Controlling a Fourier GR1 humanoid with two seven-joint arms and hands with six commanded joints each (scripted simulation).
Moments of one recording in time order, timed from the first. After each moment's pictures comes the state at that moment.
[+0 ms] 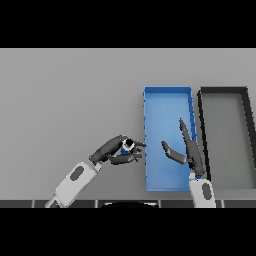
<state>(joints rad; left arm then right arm) -0.27 0.18 -0.59 -1.57 0.13 -0.16 -0.06 0.10 -0.11 0.11 -1.67 0.17 0.04 -0.05</state>
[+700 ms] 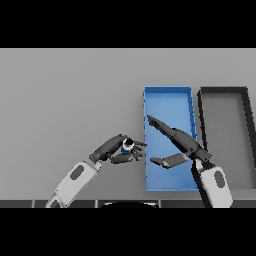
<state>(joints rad) -0.28 0.17 -0.58 -1.57 0.11 -0.17 -0.05 -0.15 -0.30 0.20 -1.94 -0.33 0.45 0.23</state>
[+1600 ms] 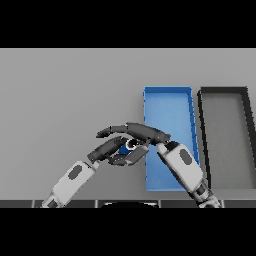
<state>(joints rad) -0.29 0.22 -0.59 -1.57 0.06 -0.23 0.00 -0.52 -0.12 0.37 -1.72 -0.28 0.58 0.34</state>
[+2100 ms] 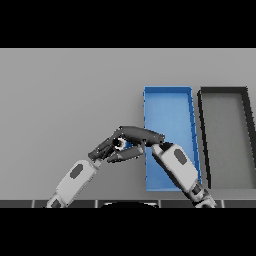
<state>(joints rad) -0.29 0.15 -0.54 -1.56 0.12 -0.23 -0.07 -0.53 -0.08 0.40 -1.68 -0.31 0.62 0.30</state>
